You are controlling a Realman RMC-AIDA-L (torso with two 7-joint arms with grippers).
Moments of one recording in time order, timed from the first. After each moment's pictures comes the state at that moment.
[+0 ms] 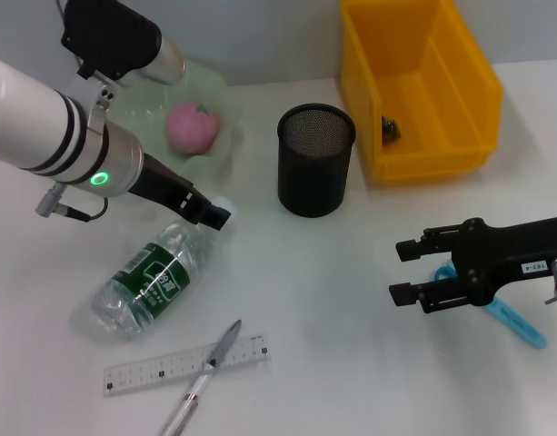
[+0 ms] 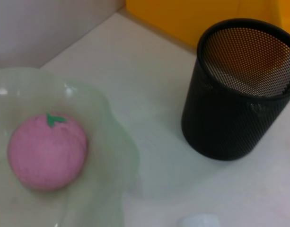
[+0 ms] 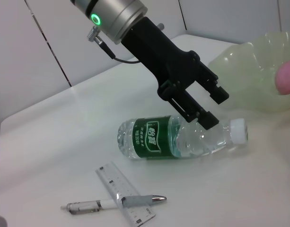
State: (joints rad) left arm -0.76 -2.08 1.47 1.05 2.51 1.17 -2.53; right arm 0.49 1.96 -0.88 -0.70 -2.01 -1.63 1.52
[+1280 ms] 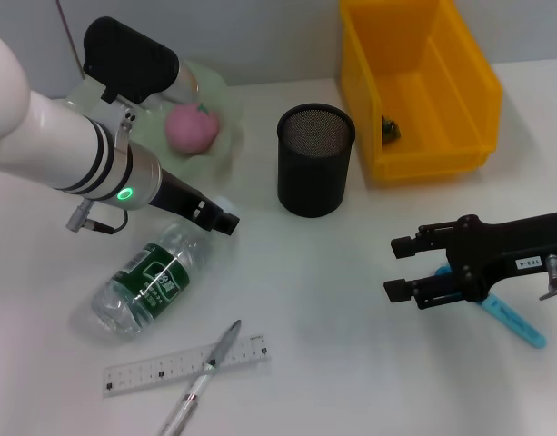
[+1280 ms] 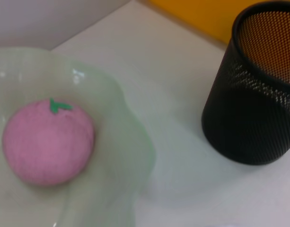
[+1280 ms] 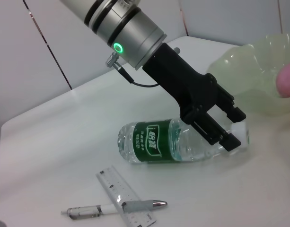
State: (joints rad) left arm -0.83 -2.08 1.53 0.81 2.44 0.96 -2.53; right arm 0.50 1.97 -0.88 -0.70 -2.01 -1.62 1.53
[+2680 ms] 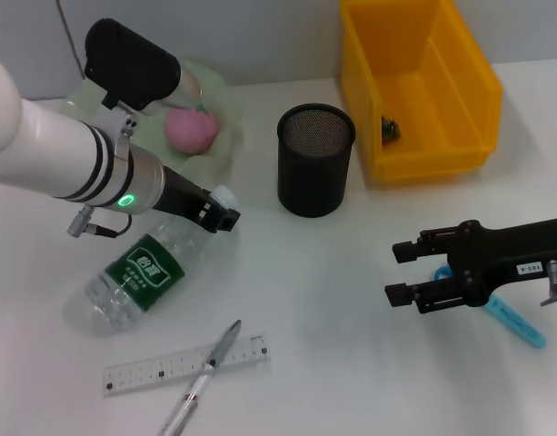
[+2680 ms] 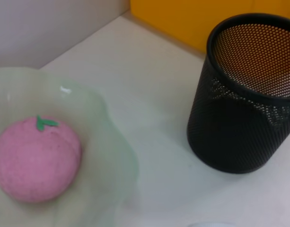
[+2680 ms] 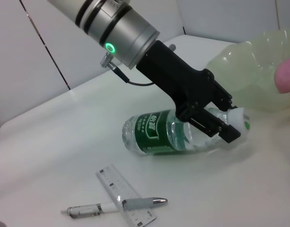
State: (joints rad) left arm -0.75 -2.08 1.59 0.93 2.42 0.95 -2.53; right arm 0.49 1.97 -0.88 -0.70 -2.01 -1.62 1.53
